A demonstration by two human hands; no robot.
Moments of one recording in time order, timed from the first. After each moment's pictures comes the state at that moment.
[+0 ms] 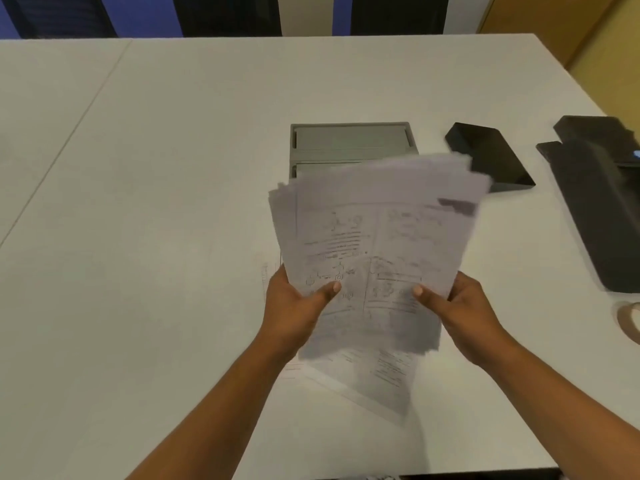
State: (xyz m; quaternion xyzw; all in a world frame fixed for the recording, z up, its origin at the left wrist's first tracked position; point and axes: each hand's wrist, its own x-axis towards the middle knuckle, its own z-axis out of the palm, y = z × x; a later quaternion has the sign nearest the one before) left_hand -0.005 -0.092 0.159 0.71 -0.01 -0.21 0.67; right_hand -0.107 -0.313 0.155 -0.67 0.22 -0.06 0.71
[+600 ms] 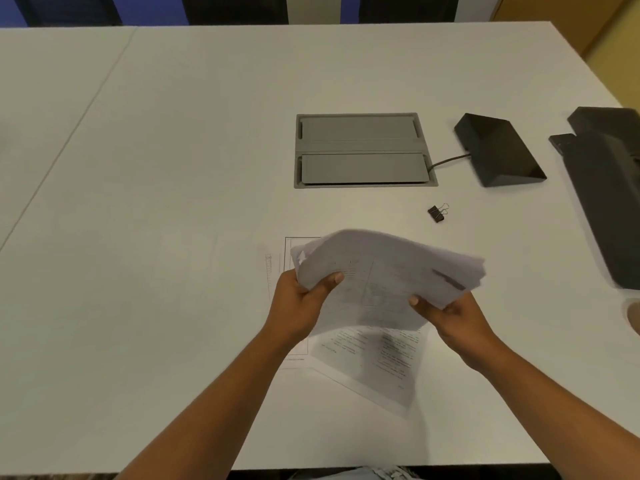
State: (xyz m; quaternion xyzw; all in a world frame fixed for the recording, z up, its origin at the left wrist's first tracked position) left_hand -0.005 -0.089 0.140 0.72 -0.06 -0.21 0.66; right_hand -0.116 -0.307 0.127 -0.72 0.23 -0.02 0.65
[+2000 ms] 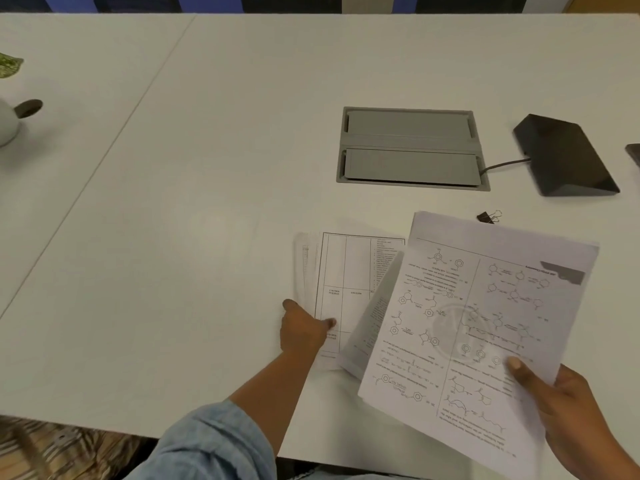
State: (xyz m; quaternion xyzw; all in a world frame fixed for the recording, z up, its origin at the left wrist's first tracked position) left_hand 0.002 -0.050 0.013 0.87 0.23 -0.26 0.35; right_hand -0.190 -0.318 0.117 -0.64 0.39 -0.02 0.66
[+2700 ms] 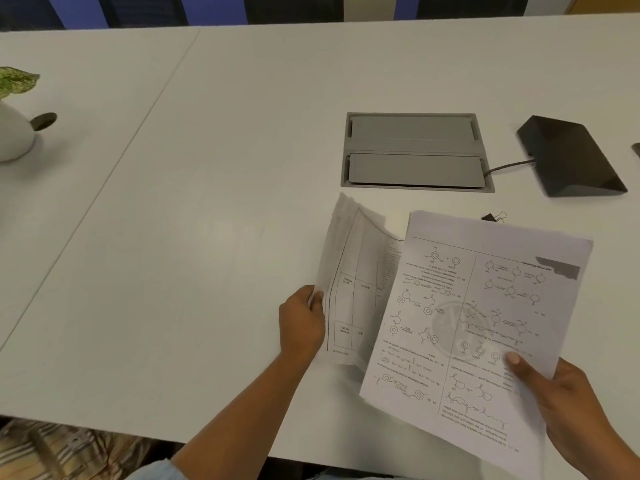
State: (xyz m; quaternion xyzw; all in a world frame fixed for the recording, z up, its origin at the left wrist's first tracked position) left_hand -0.002 -0.036 0.059 0.88 0.06 -0.09 0.46; right_hand -0.181 -0.311 0.123 -0.64 0.39 -0.01 0.66
